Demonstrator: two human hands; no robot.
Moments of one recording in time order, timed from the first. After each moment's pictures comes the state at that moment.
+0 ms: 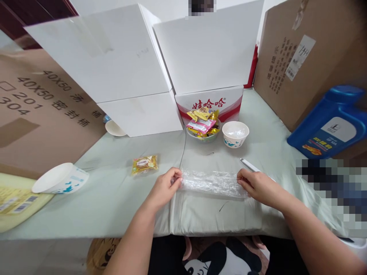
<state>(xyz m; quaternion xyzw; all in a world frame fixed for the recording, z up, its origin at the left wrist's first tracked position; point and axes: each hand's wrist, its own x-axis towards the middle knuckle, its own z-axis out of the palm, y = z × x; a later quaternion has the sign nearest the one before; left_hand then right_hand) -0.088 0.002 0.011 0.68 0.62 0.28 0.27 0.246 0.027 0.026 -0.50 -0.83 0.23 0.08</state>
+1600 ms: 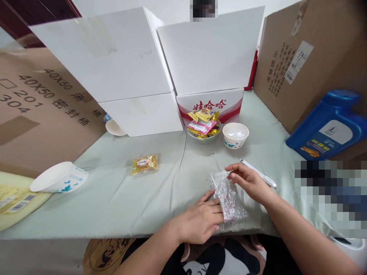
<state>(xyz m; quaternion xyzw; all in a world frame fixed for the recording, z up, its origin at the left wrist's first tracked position) 0.002 -0.036 0.007 0.93 0.26 0.09 0.24 0.220 0.030 0.005 -0.43 -0.65 0.53 0.34</state>
